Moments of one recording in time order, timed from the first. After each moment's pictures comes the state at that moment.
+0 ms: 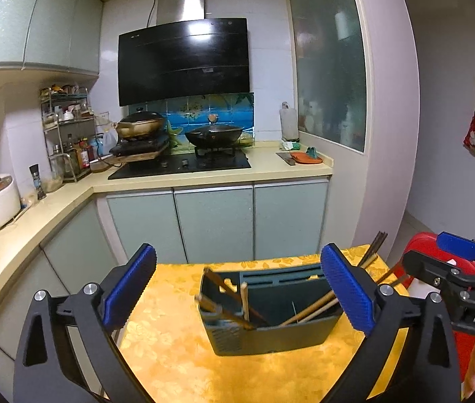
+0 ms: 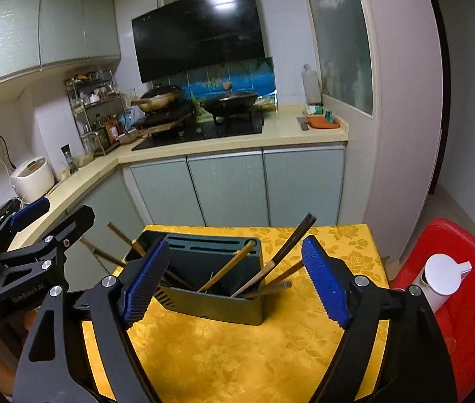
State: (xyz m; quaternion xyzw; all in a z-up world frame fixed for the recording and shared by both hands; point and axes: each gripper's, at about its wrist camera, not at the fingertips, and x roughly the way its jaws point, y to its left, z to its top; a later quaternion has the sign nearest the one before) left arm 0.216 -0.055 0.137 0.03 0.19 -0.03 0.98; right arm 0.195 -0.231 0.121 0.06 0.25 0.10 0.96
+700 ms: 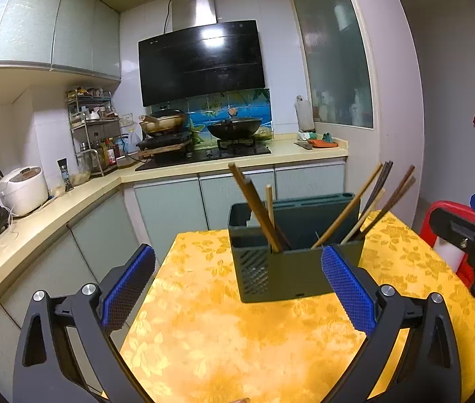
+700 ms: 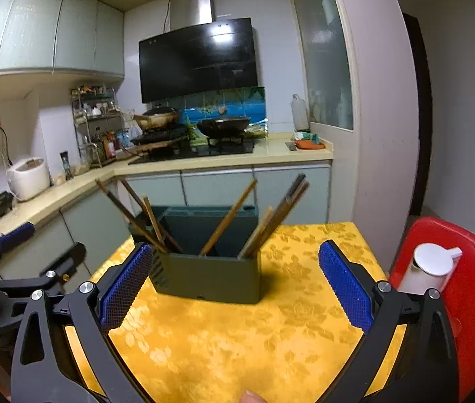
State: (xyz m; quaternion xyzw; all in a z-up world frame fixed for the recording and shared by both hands) left arm 0.132 -0.037 0.052 0.06 0.17 0.02 0.98; right arm 0.114 -0.216 0.050 0.02 0.18 0.06 0.98
